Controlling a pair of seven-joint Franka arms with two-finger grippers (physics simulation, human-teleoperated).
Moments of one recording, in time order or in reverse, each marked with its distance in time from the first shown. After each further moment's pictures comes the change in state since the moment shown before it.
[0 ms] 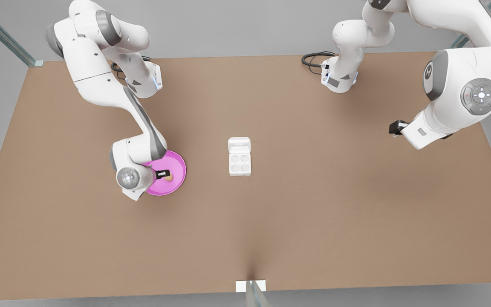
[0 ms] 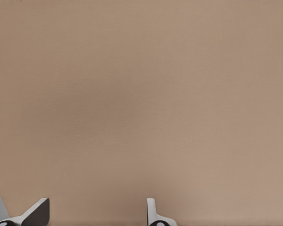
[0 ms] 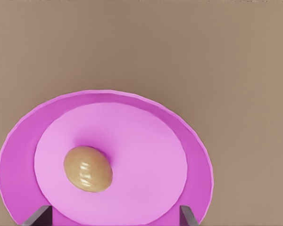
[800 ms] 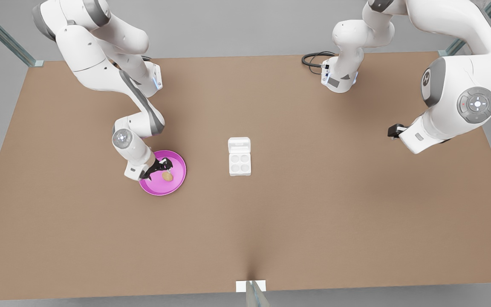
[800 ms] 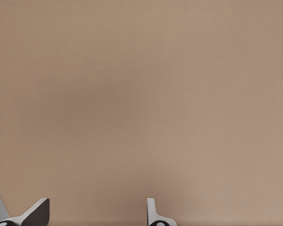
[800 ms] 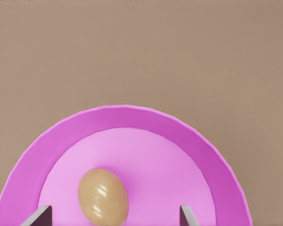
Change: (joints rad) left arm 0.001 0.023 0.000 0.000 0.004 0.006 0.021; right arm -0.229 -0.162 0.203 -0.460 -0.012 0.704 -0.159
